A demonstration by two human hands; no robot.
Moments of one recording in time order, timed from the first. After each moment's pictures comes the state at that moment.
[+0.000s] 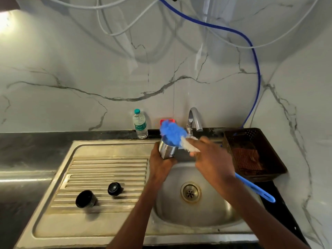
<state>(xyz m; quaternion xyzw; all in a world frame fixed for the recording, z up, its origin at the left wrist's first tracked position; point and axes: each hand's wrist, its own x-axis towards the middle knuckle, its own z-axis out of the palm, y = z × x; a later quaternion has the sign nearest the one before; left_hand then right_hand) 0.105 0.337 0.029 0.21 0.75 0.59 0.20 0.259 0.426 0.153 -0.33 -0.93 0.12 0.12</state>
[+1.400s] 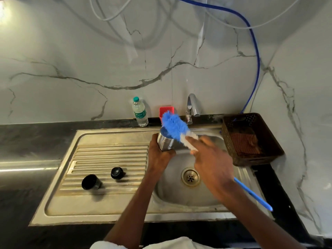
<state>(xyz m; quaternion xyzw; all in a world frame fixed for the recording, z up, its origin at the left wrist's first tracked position) 0.133 0.317 0.038 0.21 0.76 0.59 0.20 0.302 0.391 0.137 -0.36 -0.92 0.10 0.12</state>
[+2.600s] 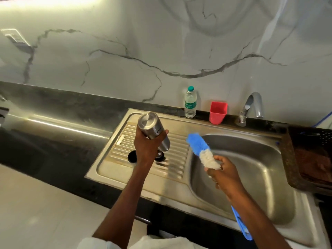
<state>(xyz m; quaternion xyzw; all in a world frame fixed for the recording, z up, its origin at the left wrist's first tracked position) 0.045 0.167 0.057 0.05 0.76 0.65 -0.02 0.234 0.349 0.028 -0.41 -0.66 0.62 0.08</state>
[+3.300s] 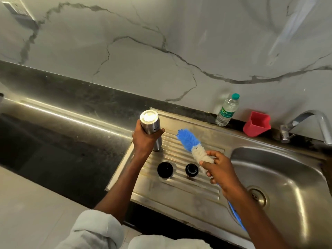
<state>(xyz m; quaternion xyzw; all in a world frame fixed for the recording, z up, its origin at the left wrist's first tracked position) -0.141 0.060 0.009 0.05 0.79 0.61 0.03 0.063 0.249 0.035 -0.38 -0.66 0.64 0.03</state>
